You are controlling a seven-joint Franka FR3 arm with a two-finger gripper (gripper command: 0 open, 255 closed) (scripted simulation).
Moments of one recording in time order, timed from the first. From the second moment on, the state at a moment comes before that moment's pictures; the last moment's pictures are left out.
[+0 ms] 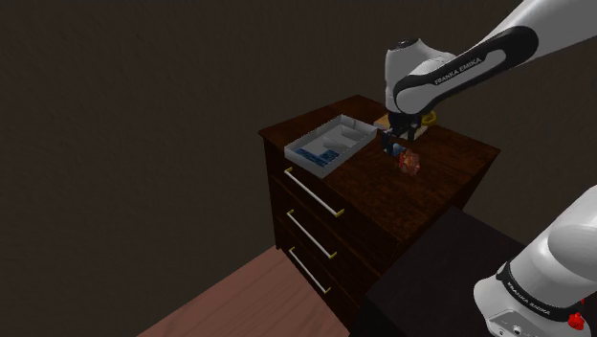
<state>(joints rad) -0.17 -0.10 -0.02 -2.39 -0.35 2.21 0.23</state>
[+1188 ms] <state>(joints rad) -0.18 -0.06 -0.03 -2.41 -0.37 2.28 0.24</state>
